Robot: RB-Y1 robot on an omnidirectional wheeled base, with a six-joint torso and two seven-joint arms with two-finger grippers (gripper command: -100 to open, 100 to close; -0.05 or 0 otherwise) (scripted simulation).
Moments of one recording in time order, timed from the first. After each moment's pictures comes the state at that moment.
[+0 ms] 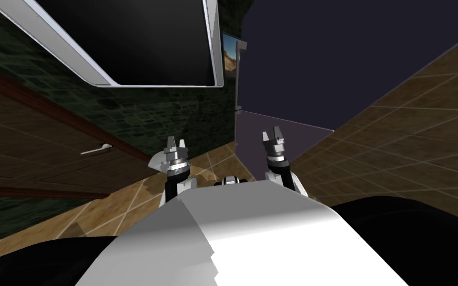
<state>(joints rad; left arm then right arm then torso) 0.49 0.00 0.01 -2.33 0.01 -0.40 0.03 0.51 -0.13 -0.01 -2.34 0.13 -0.52 -0.12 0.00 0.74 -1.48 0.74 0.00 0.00</state>
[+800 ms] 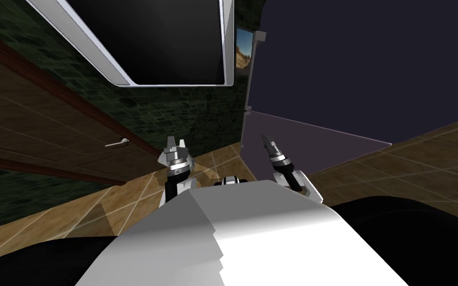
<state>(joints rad) 0.49 0.00 0.01 -2.33 0.01 -0.40 0.03 0.52 -0.31 -0.11 -2.27 0.34 -0.43 0.04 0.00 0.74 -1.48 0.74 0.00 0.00</state>
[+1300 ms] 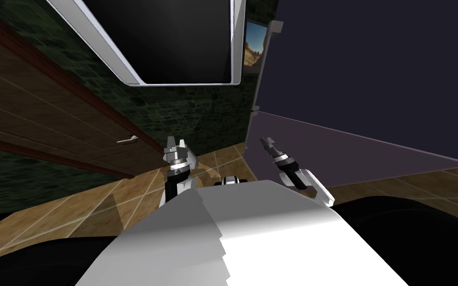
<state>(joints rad) 0.49 0.00 0.01 -2.33 0.01 -0.40 0.03 0.54 -0.42 -0.19 -2.22 0.47 -0.38 0.15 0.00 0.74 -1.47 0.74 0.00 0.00</state>
